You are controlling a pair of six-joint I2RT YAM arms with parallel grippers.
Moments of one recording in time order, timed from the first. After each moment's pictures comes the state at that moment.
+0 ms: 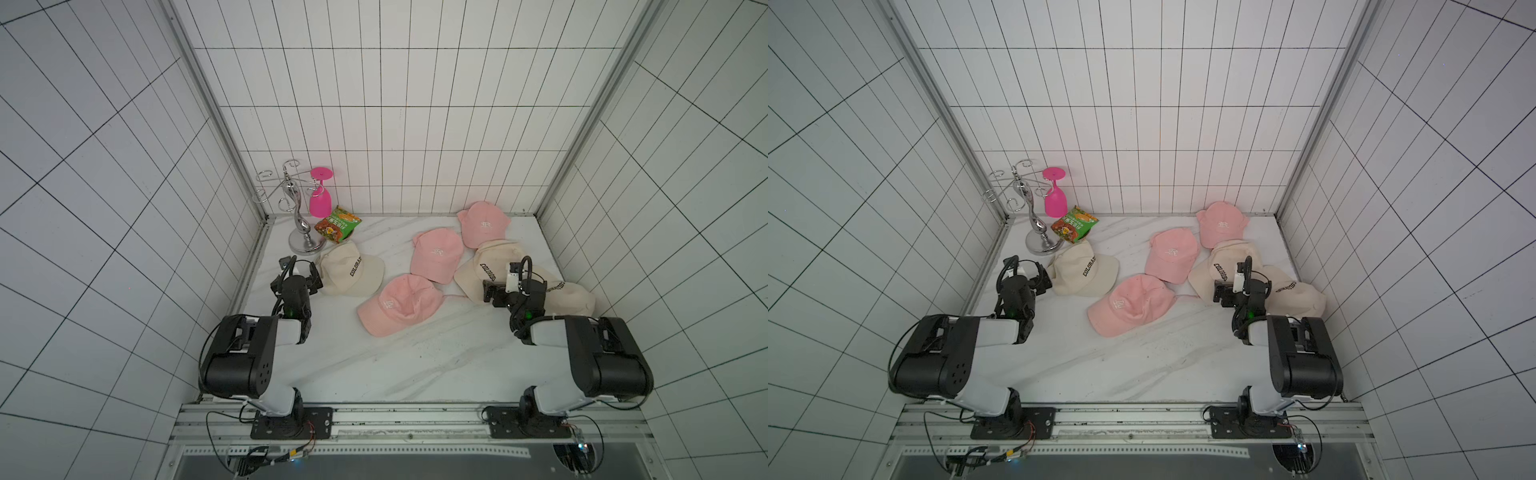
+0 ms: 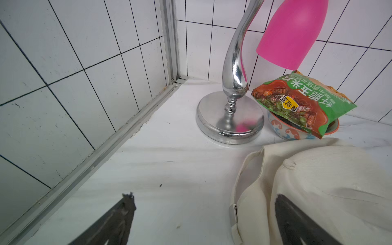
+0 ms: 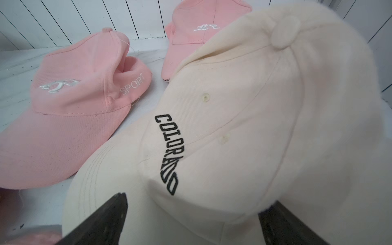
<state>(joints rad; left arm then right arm) -0.02 1.55 0.42 0.84 -0.34 -0.18 -0.05 1.54 0.39 0.72 -0.12 0.02</state>
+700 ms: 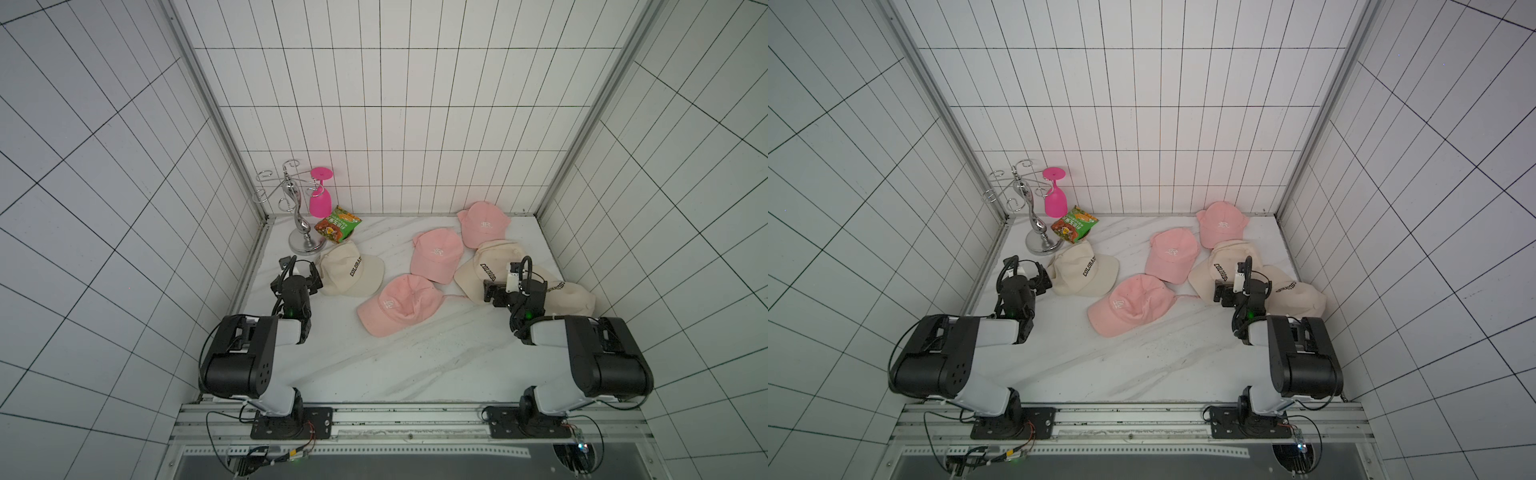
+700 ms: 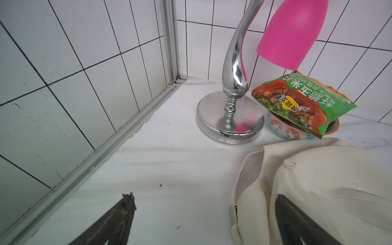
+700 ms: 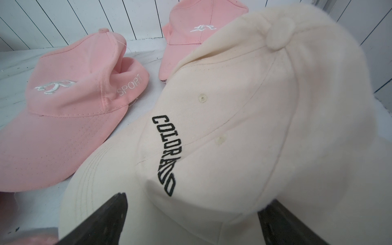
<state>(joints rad) -0.02 1.55 0.42 0.84 -0.34 -0.18 -0.05 1.53 0.39 0.72 -0.09 0.02</state>
